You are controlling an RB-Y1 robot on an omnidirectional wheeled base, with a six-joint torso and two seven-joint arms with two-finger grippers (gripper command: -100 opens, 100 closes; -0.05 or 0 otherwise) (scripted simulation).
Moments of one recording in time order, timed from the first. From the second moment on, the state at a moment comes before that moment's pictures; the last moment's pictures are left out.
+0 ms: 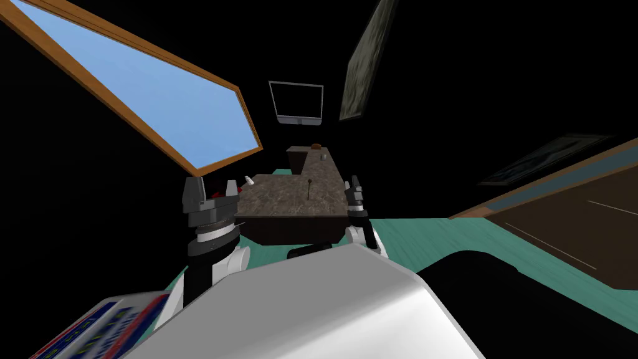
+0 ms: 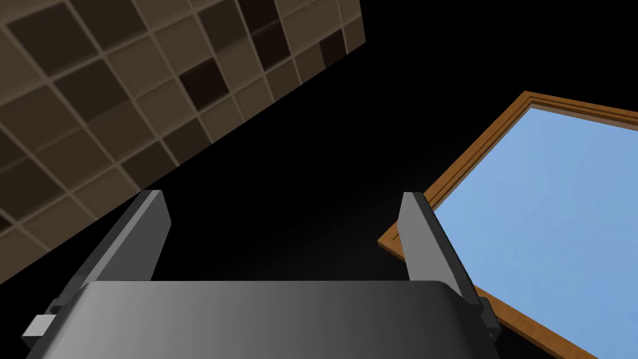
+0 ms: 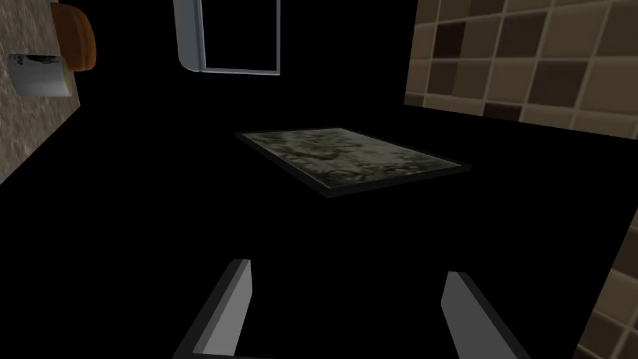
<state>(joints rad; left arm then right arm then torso) 0.50 0.03 0.02 -2.34 -0.11 -0.57 0.11 0.50 -0.03 0.06 -2.22 -0.03 -0.40 0.04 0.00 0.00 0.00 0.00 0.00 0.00</state>
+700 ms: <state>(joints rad) 0.50 0.03 0.02 -2.34 -0.11 -0.57 0.11 0.50 -0.21 0.02 -2.10 0.11 -0.45 0.18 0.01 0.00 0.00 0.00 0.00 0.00</state>
